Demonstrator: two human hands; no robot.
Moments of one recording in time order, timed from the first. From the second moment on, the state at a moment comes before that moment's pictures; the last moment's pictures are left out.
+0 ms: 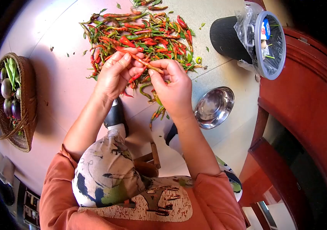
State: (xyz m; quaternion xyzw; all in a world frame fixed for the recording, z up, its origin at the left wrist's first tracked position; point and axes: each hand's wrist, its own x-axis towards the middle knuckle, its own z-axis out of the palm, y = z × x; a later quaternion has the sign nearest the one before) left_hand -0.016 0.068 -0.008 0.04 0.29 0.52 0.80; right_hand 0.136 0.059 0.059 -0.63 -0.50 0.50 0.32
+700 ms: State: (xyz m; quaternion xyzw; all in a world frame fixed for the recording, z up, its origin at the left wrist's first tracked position) left_hand -0.018 0.065 0.001 0.03 0.24 0.52 0.82; right_hand 0.116 0.055 0.051 -0.59 -0.52 0.43 0.43
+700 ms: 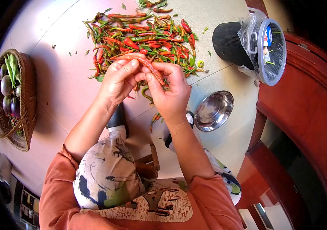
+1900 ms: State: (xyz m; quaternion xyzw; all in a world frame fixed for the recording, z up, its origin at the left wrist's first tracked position) left_hand -0.015 0.064 0.010 0.17 0.39 0.54 0.72; right_hand 0.114 0.055 0.035 -0.64 -0.50 0.43 0.39
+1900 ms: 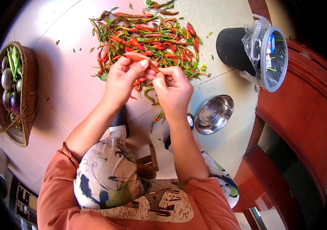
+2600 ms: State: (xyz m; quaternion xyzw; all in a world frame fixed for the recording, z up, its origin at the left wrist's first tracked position) left_hand -0.031 0.068 0.008 -0.02 0.28 0.41 0.86; right_hand 0.144 0.059 0.037 -0.45 -0.12 0.76 0.45
